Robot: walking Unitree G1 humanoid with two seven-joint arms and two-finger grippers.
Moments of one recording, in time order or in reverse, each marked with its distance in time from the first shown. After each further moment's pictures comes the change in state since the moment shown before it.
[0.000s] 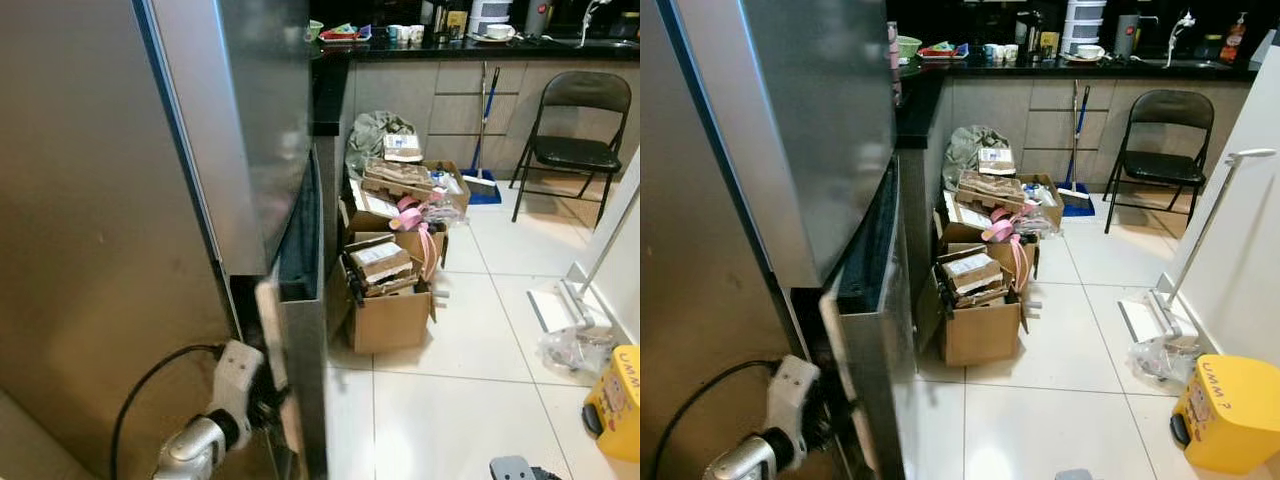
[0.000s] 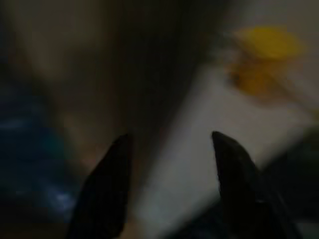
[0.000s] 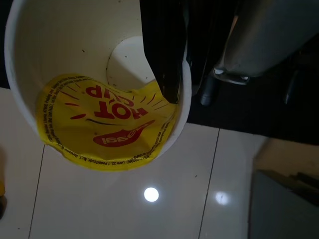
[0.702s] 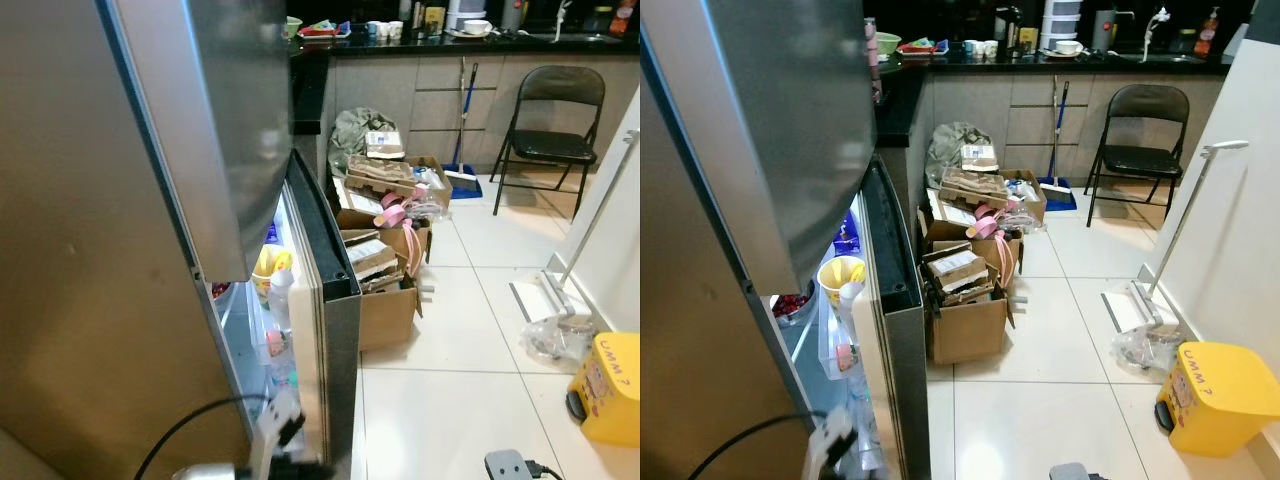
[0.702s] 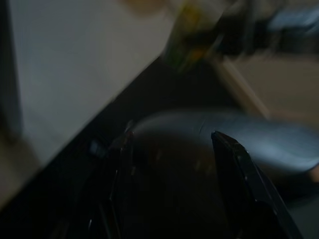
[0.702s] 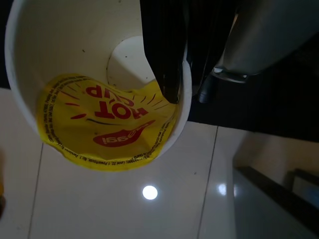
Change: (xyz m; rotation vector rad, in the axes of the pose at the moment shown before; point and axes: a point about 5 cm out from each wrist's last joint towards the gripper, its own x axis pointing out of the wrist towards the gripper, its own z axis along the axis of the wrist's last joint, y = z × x) left arm -0.031 -0.028 -0.052 -0.126 0.432 -0.212; right arm 0.002 0.008 0.008 -0.046 -0.021 0.070
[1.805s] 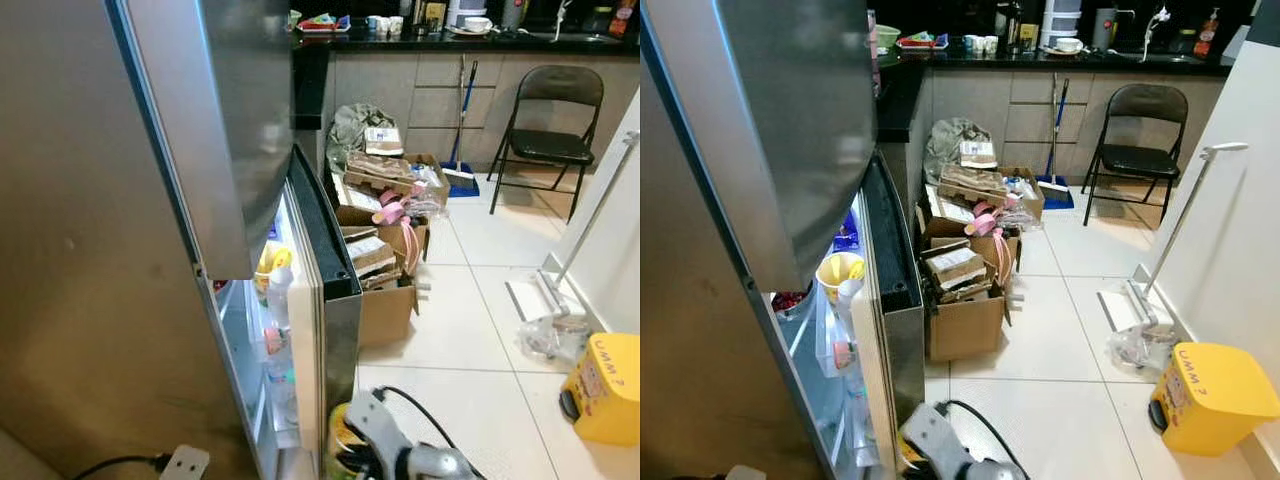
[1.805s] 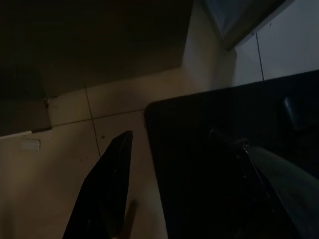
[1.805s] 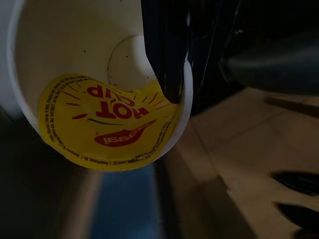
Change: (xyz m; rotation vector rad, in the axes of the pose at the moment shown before) left arm -0.049 0.063 -0.080 -0.141 0.121 0.880; right arm 0.000 0.148 0.124 -0.521 -0.329 0.820
